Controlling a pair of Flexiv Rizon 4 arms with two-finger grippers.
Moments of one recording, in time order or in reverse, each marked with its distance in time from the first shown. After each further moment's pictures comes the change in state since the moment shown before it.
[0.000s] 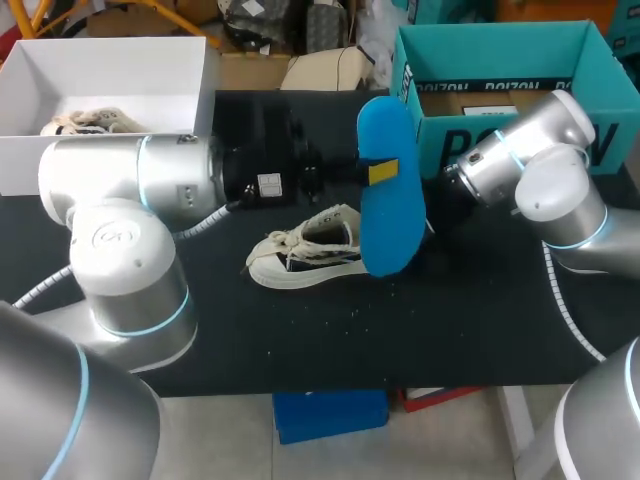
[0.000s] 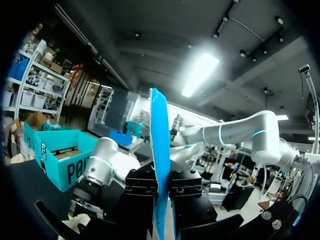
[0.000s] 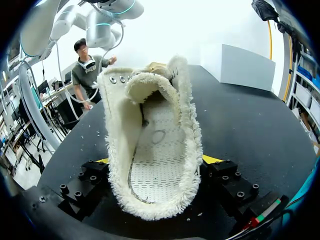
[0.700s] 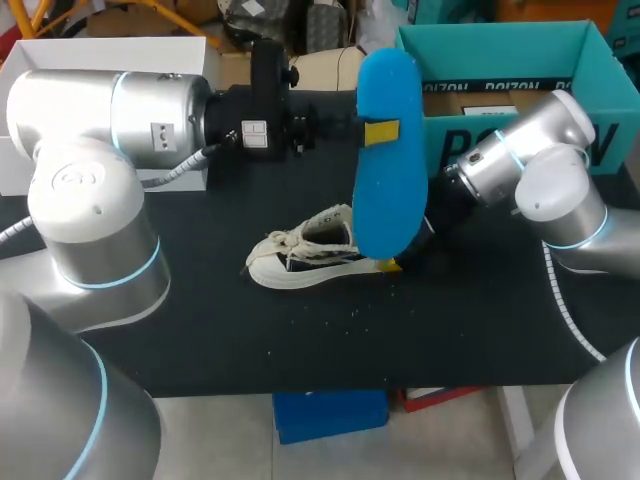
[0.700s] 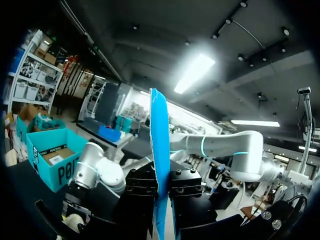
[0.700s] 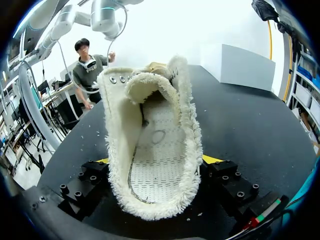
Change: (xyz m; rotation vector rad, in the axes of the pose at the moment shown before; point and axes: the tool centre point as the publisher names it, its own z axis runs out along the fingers) left arm 0.042 -0.060 -0.004 -0.053 0.086 -0.070; right arm 0.000 0.000 0.000 0.000 0.000 0.000
